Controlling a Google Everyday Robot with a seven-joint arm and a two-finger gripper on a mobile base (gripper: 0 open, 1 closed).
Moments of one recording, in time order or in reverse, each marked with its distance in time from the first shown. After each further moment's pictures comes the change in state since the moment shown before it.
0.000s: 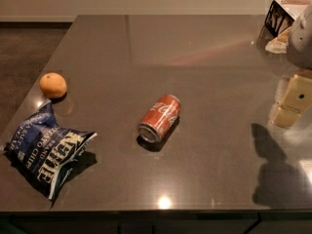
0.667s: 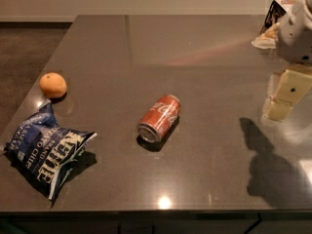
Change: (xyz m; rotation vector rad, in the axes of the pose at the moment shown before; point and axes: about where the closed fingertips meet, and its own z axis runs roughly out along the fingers) arm -0.013 -0.011 0.006 -0.014 -0.030 -0.079
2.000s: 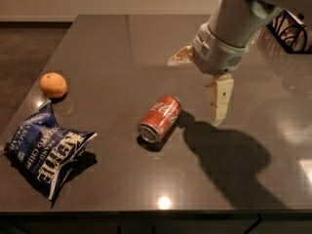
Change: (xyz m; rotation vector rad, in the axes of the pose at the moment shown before) arm -0.106 -0.004 0.092 -0.183 -0.163 -0.609
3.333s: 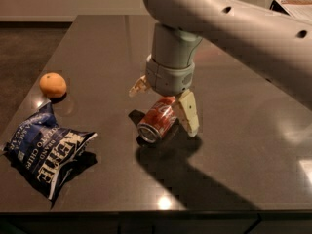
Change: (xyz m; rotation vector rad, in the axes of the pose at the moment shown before) arm -0.055 -0.007 0.071 -0.197 0.067 -0.379
